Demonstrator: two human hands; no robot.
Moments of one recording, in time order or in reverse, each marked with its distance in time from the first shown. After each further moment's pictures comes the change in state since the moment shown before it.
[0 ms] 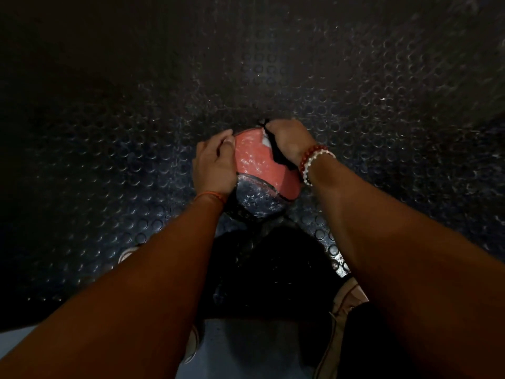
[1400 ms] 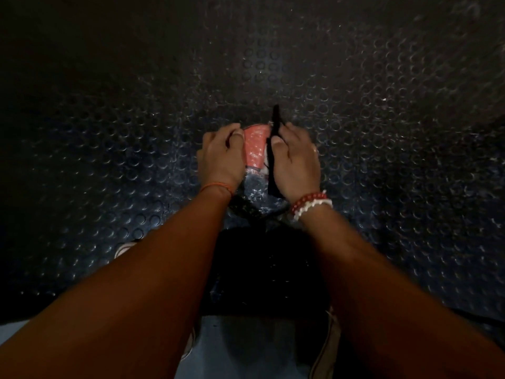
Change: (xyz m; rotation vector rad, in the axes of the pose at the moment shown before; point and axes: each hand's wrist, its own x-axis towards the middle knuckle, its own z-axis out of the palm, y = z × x) left_hand 0.001 0.011 0.008 0.071 -0.015 -0.045; right_hand -0.047 0.027 0.038 -0.038 0.474 -0.230
